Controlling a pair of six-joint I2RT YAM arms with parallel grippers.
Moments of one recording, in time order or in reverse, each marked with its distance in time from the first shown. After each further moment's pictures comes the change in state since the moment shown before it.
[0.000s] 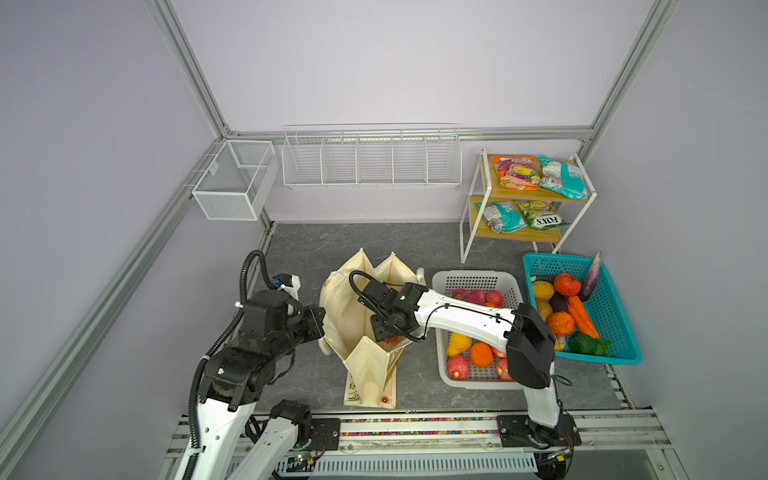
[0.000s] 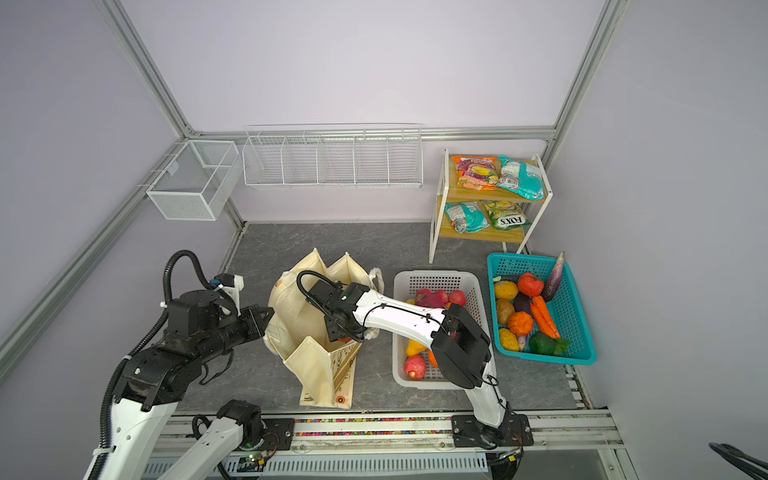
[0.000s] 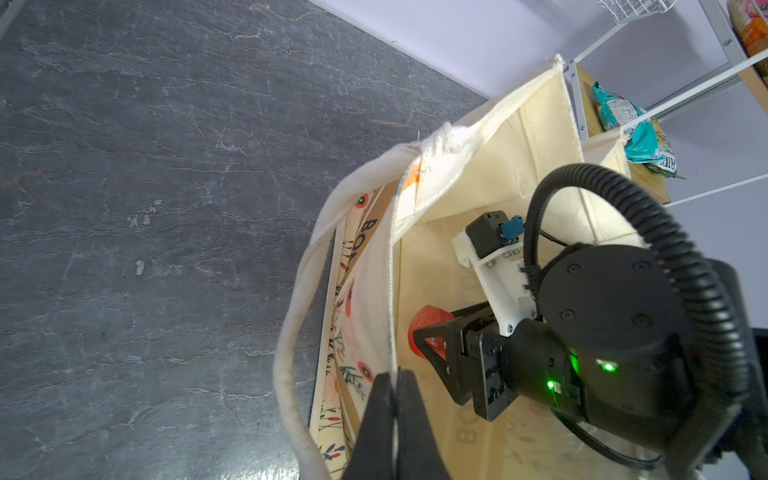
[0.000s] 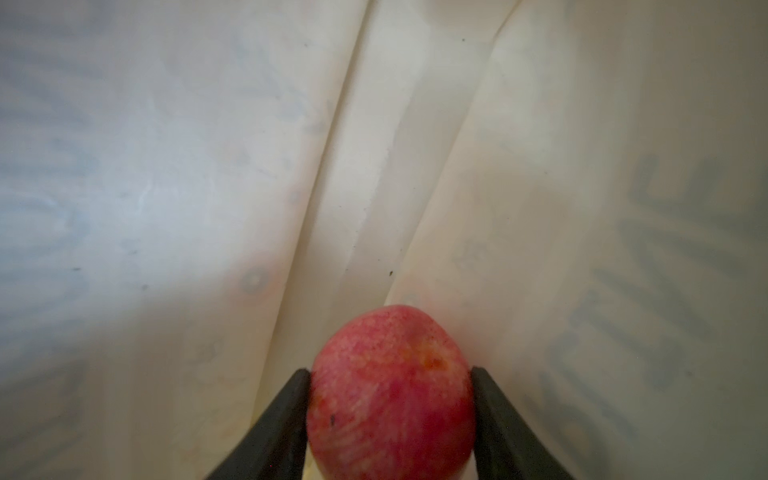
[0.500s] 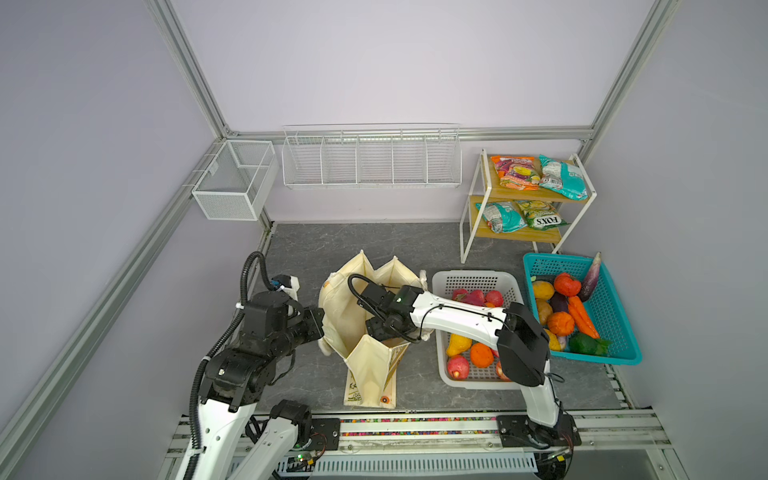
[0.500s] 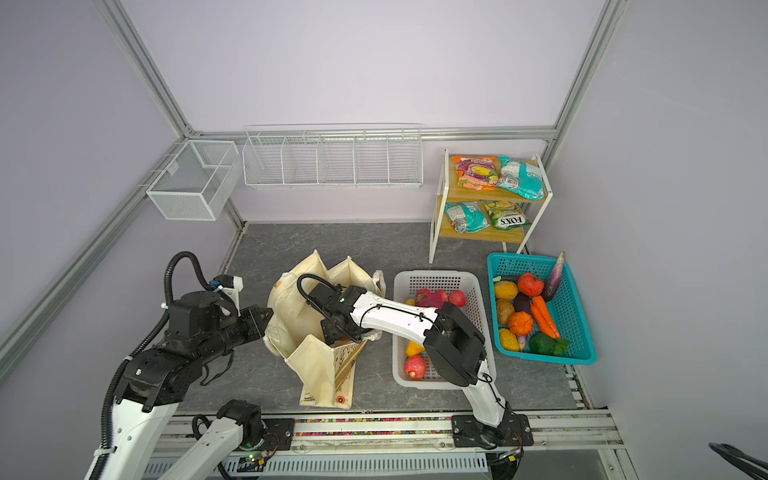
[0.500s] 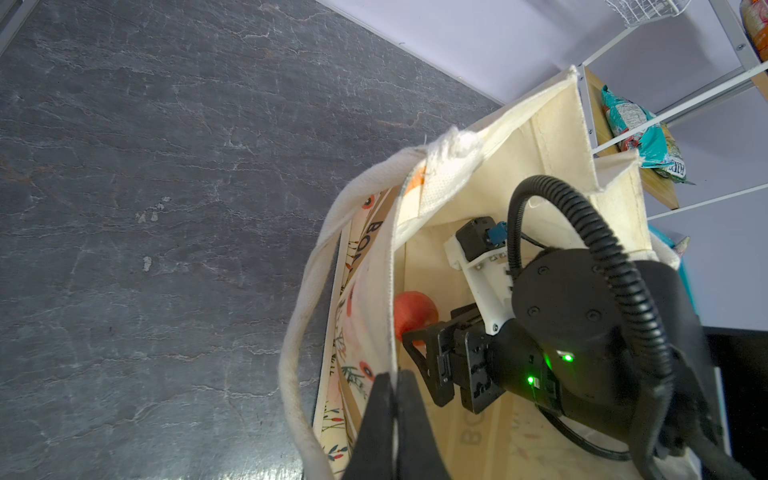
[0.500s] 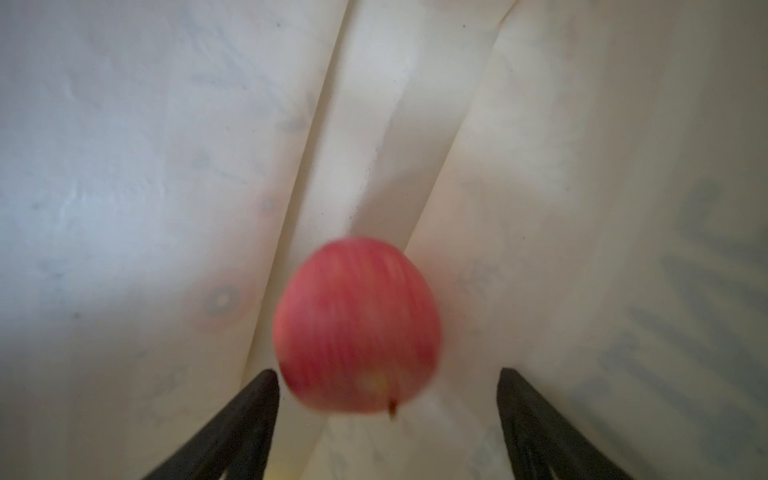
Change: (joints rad) left arm 0.000 -0.006 -0.008 0.002 -0.013 -0.007; right arm -0.002 0.037 -0.002 0.025 0.004 -0.021
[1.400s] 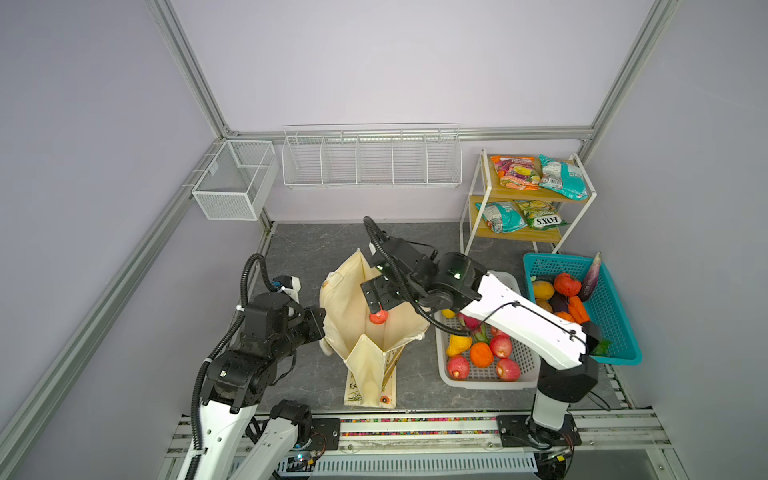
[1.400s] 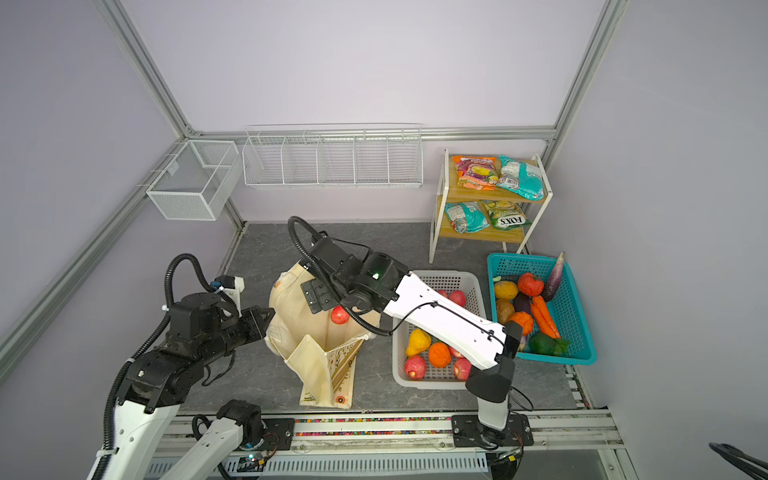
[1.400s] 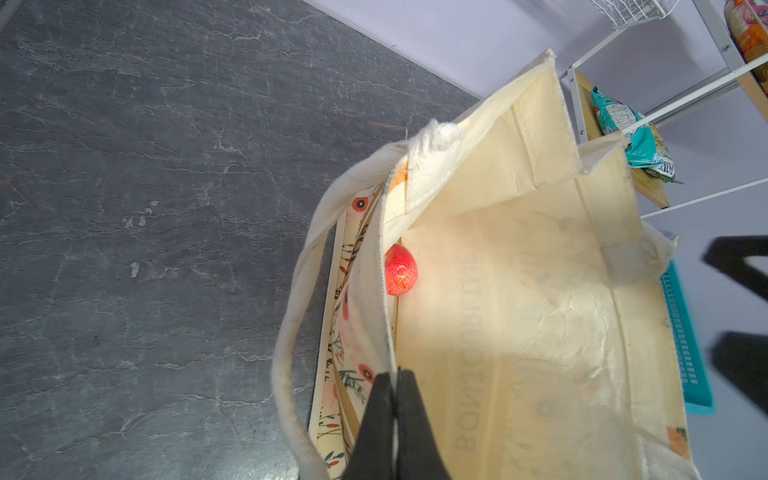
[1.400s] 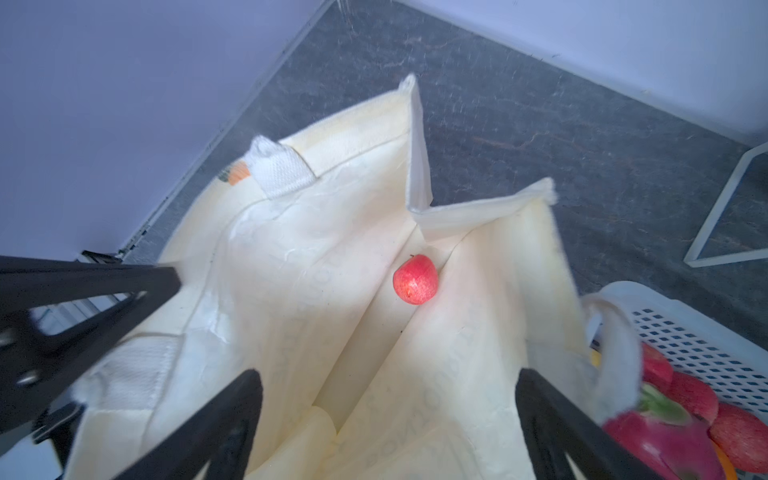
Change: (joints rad) left arm 0.000 -0.015 -0.031 0.033 0.019 0.002; right arm 0.068 -0.252 0.475 -0.256 0.211 -0.212
